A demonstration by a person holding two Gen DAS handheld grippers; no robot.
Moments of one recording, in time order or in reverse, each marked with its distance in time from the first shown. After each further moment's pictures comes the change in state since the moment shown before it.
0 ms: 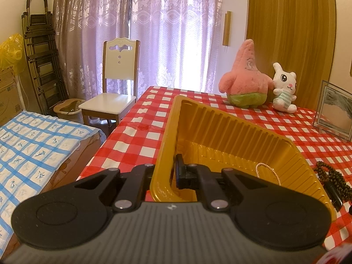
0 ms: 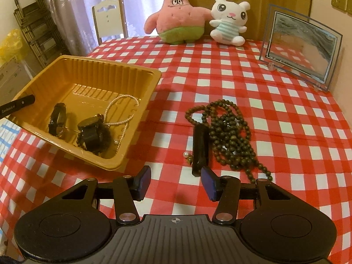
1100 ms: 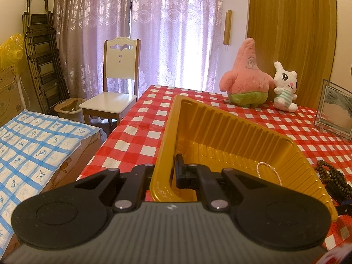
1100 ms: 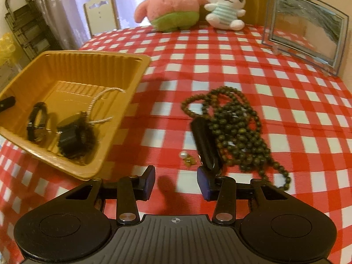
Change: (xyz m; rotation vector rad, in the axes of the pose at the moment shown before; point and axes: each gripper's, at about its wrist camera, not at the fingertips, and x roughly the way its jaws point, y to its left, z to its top) left arm -0.003 0.003 -0.001 -0.001 0.002 0.004; right arm 0.046 -0.016 -0.001 0.058 0.028 -0.026
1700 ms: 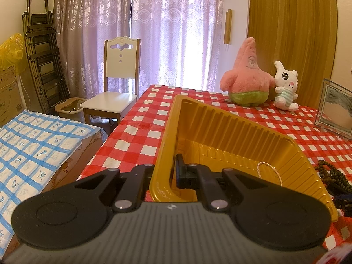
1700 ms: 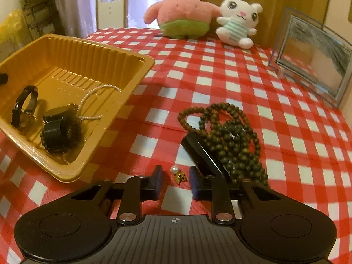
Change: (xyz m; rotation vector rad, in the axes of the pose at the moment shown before) left arm -0.001 0.001 0.000 -0.001 0.002 0.002; right arm 0.018 0.014 0.001 -0.184 -0.060 -0.043
